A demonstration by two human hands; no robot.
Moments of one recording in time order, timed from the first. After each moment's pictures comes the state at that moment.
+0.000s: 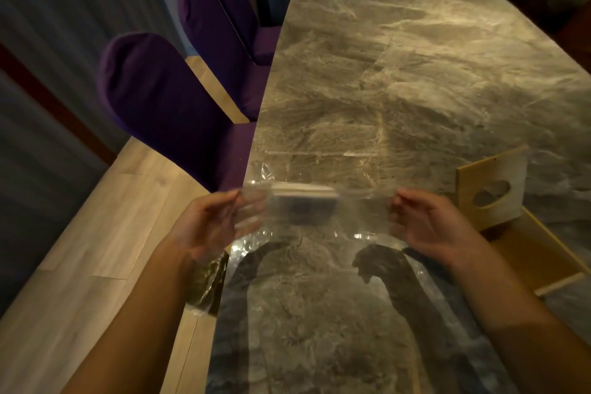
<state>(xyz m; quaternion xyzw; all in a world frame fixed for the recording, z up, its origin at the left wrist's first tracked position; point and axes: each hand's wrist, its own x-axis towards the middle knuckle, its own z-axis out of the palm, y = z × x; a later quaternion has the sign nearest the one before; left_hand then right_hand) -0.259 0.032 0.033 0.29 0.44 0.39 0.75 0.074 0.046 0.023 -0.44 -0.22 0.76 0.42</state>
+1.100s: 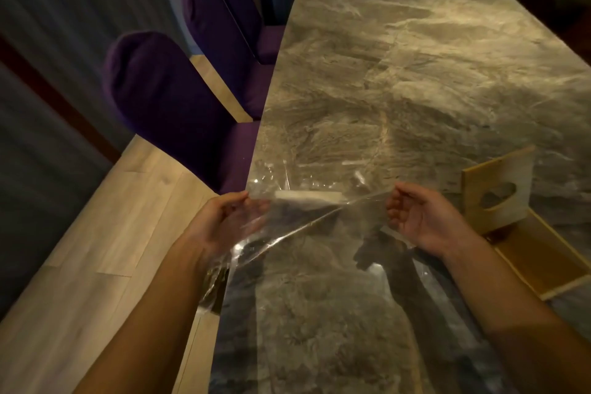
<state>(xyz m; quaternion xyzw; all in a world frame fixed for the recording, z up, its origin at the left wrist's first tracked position) -0.255 0.046 0.013 0.15 0.48 0.41 0.76 0.065 0.063 0.013 -0.47 -0.19 0.75 0.42</state>
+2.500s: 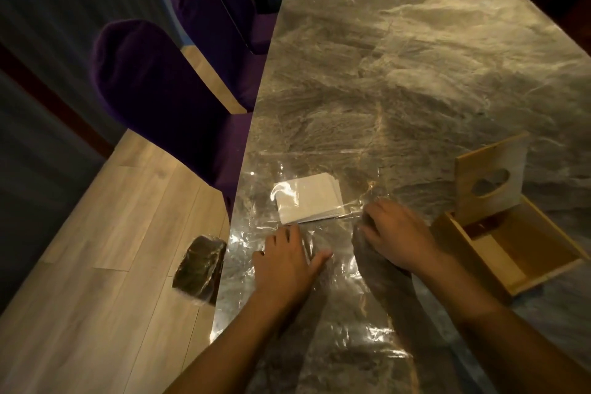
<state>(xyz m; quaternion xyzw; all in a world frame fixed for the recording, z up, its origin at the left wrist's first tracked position) -0.144 -0.020 -0.033 0.66 0.73 0.02 0.19 0.049 0.028 -0.017 -0.59 -0.79 0.15 0.09</state>
